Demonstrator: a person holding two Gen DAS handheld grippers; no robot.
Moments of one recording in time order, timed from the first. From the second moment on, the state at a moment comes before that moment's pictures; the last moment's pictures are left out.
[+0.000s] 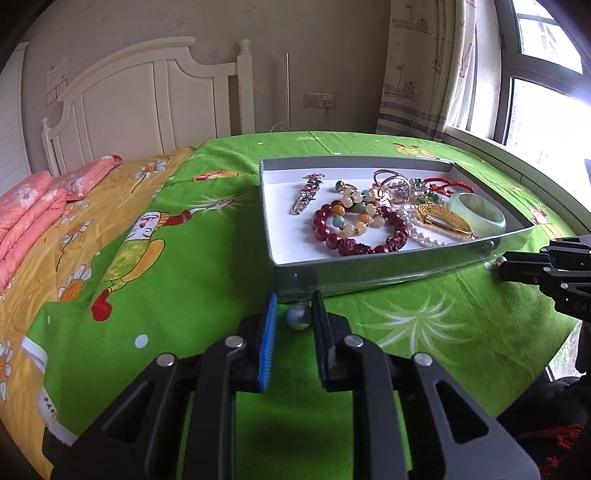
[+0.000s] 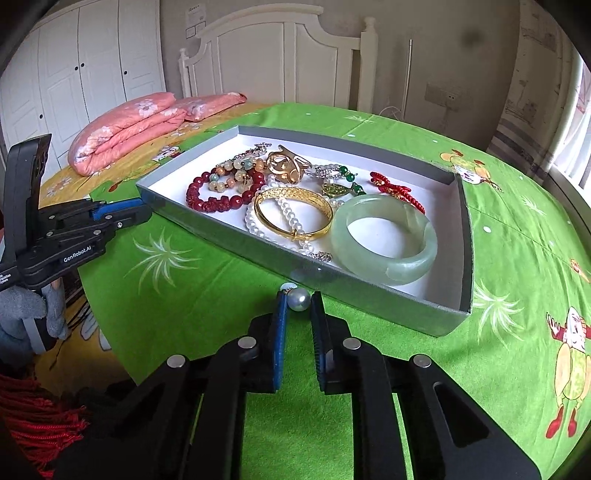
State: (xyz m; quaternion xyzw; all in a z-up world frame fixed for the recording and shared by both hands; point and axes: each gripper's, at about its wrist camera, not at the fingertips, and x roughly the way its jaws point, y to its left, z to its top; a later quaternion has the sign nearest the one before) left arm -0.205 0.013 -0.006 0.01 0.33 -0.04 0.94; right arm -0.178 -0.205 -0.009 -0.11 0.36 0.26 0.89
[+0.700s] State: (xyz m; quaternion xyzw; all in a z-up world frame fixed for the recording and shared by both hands) left arm -0.226 0.000 0.002 0.01 0.30 -0.07 0.95; right arm -0.192 -0.214 0.009 -0.09 0.34 0.29 0.89
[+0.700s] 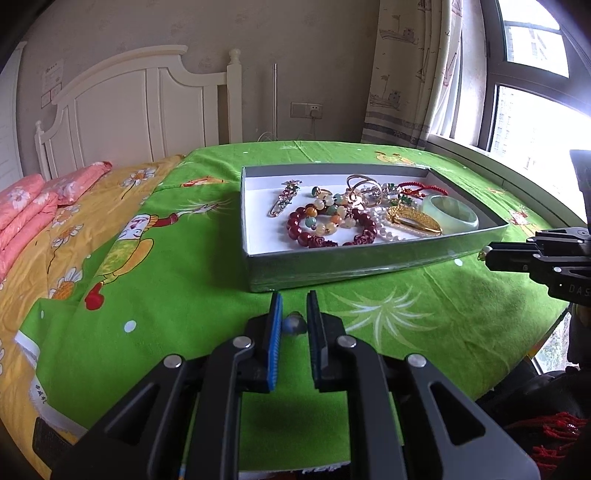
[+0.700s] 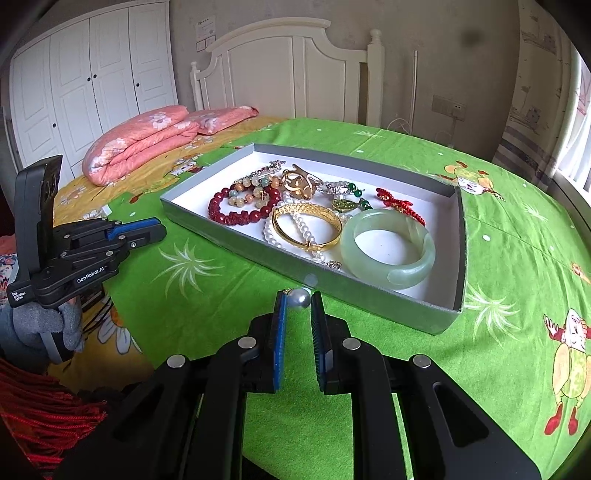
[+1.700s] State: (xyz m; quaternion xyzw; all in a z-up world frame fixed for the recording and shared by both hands) left arm -0.139 -0.071 0.046 0.01 0.26 -0.07 0.96; right arm -0.138 -0.205 0.022 -0.06 0.33 0.24 0.91
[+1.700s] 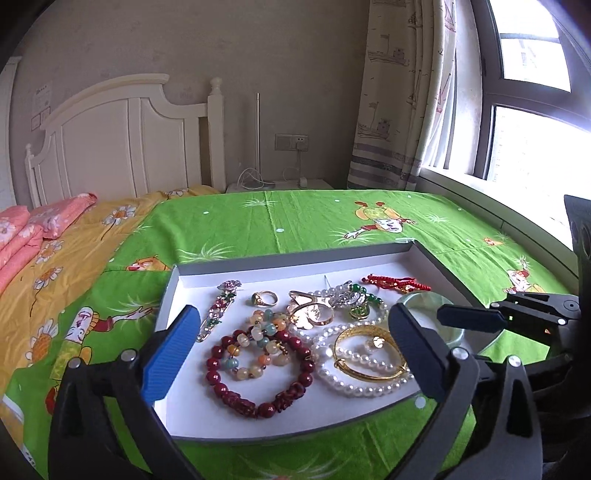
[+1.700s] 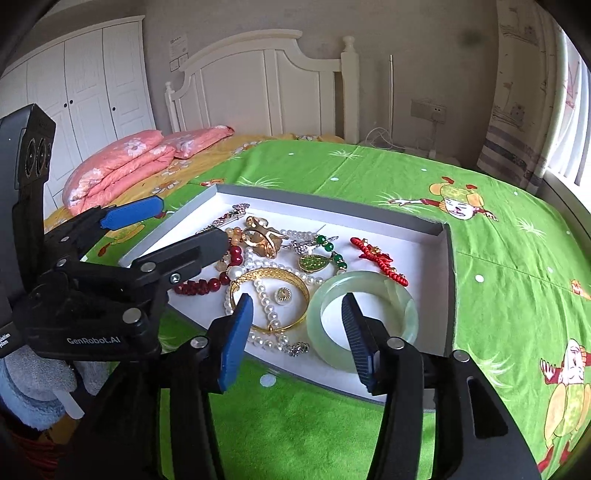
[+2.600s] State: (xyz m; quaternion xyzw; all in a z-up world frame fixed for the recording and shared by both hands) left arm -0.148 -0.061 0.032 0.03 0.28 0.01 0.96; right arm -0.127 -0.230 0.017 -0.01 0.34 0.13 0.93
